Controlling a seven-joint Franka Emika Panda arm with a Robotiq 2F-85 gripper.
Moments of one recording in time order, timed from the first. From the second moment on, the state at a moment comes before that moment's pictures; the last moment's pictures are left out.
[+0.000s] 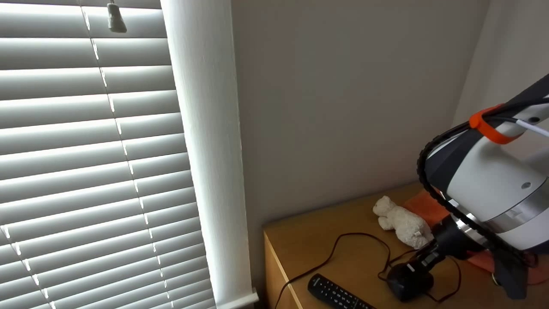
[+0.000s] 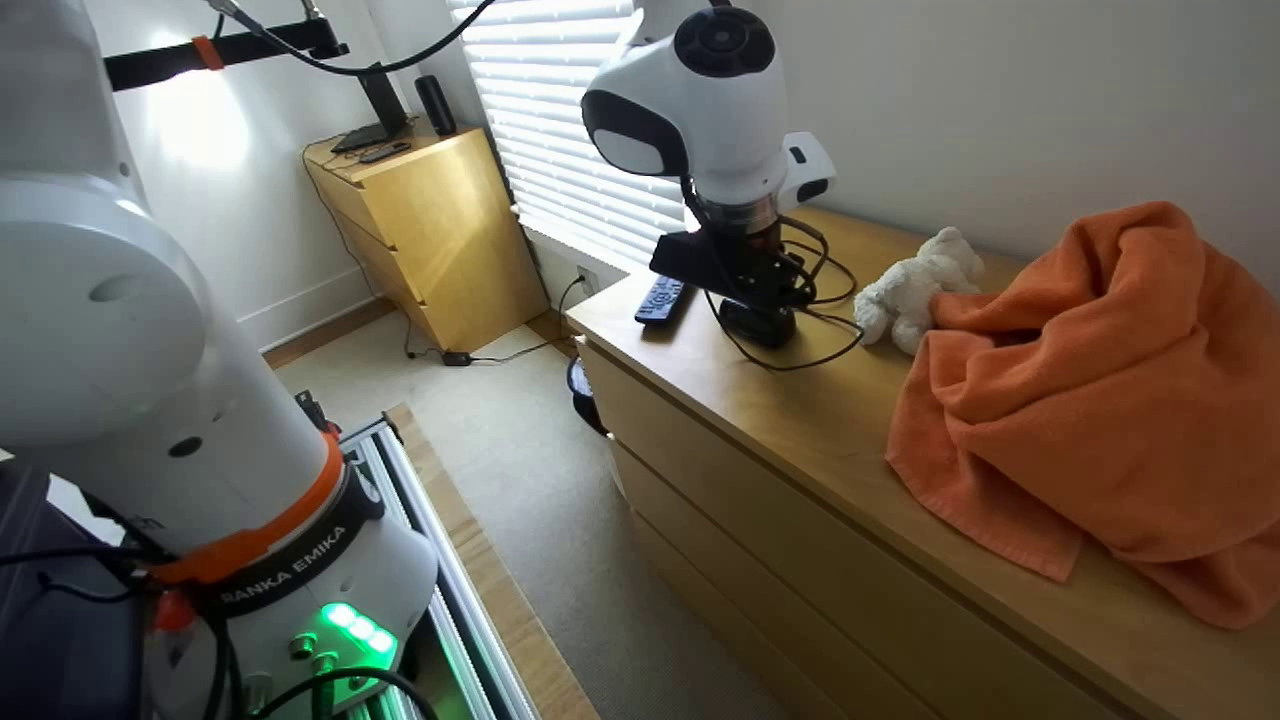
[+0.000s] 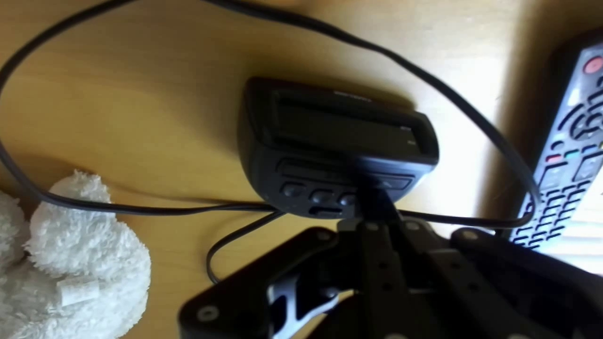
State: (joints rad) arm 0.19 0.26 -0.12 -2.42 1.35 2.82 -1.55
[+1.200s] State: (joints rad) arm 0.18 0.28 -0.12 -2.38 1.44 2.82 -1.62
